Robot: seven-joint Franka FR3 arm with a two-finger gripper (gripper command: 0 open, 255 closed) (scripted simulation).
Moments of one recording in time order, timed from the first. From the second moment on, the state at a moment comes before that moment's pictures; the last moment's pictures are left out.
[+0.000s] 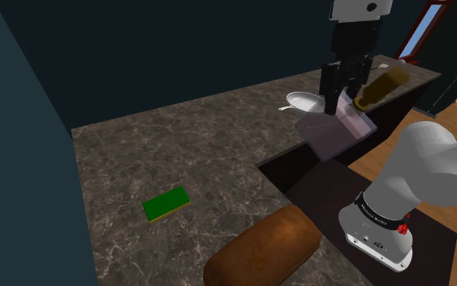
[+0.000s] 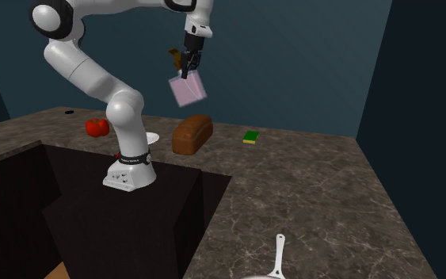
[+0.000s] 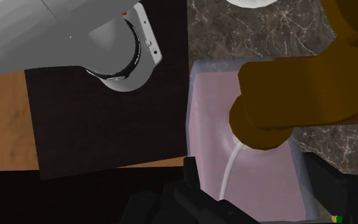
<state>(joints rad) 0.34 -0.77 0.10 -2.32 0.20 1.32 0.56</state>
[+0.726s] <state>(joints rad) 0.34 -0.81 0.12 -2.48 0.21 1.46 0.54</state>
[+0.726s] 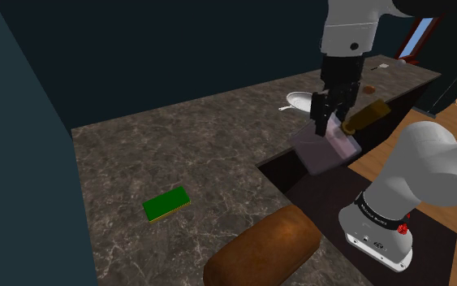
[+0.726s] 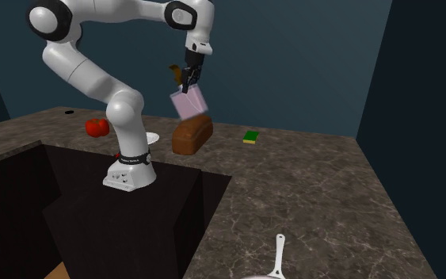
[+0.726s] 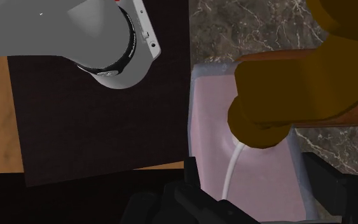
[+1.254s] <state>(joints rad) 0.34 -0.82 0.13 -2.60 0.22 1.56 0.53</state>
